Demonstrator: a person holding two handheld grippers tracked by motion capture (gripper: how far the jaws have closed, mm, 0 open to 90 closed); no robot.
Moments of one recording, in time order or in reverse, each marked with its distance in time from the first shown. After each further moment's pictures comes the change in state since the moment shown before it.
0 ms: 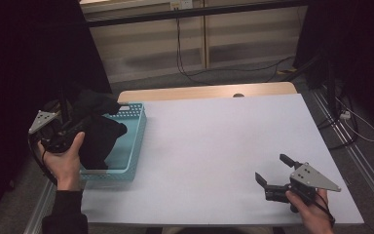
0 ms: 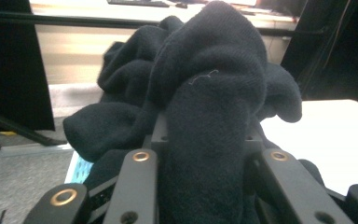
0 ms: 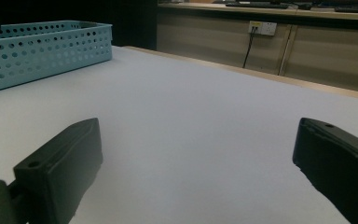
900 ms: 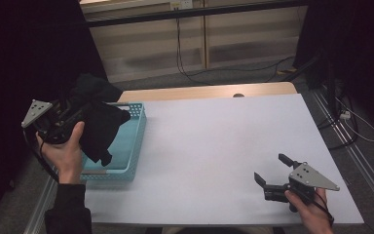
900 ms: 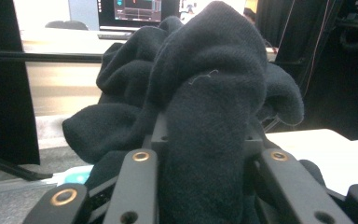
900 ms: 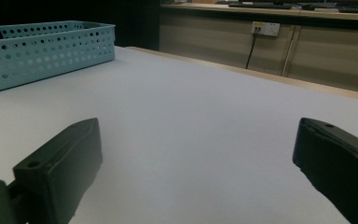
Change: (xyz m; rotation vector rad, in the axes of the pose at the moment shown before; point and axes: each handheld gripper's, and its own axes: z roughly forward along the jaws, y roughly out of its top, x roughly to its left) left arm -0.022 0.035 -0.007 -0.125 -0.040 0.006; right arm 0.000 0.000 0.002 -0.003 0.009 -0.004
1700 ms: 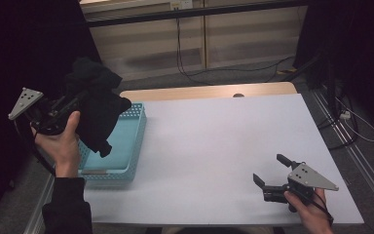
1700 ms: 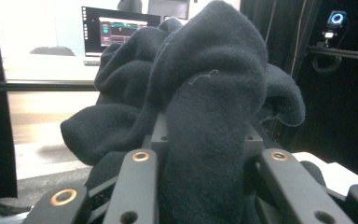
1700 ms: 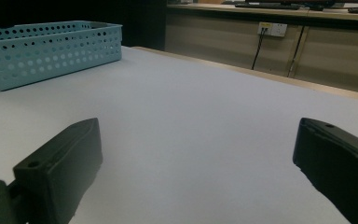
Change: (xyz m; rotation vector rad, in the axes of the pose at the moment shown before) left arm -0.012 0.029 -0.002 -0.087 -0.065 0.011; right arm 0.002 0.000 0.001 -0.001 0.024 0.002
